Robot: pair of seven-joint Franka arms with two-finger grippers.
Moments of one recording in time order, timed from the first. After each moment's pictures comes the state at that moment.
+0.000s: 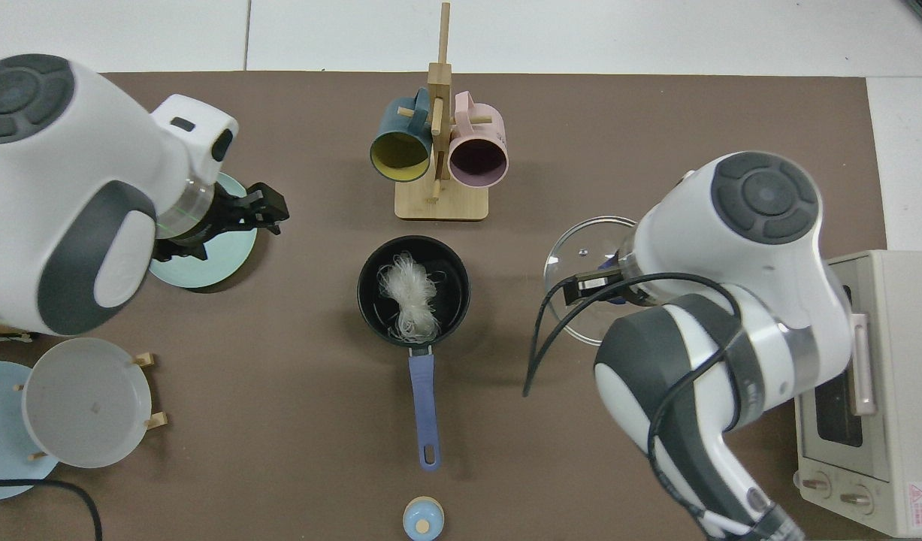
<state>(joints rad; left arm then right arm) 0.10 0.19 -0.34 -1.59 0.04 1.74 -0.54 0.09 0.11 0.27 -1.80 -0.02 1.83 0.27</state>
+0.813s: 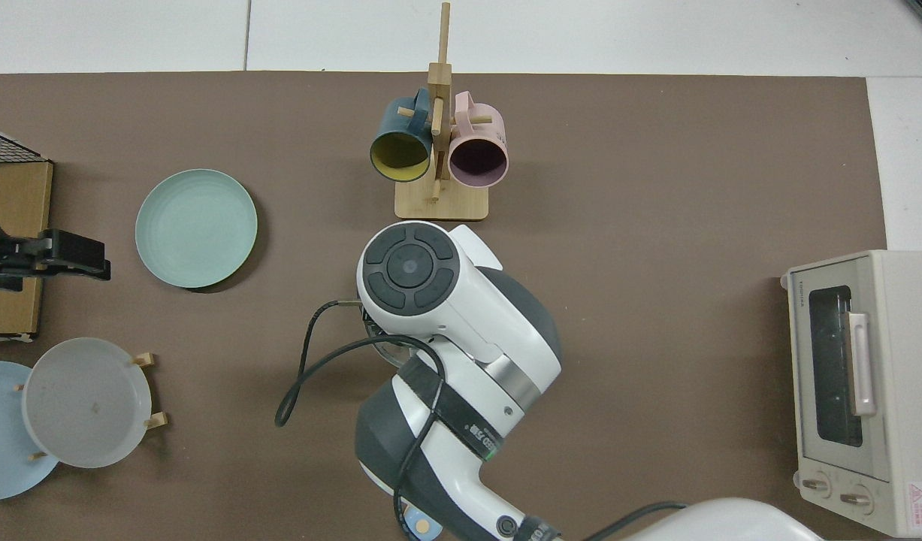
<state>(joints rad) 0.14 0.00 -0.13 -1.59 -0.02 1.55 -0.06 0.30 0.46 0.48 -1.45 -0.16 1.84 0.89</state>
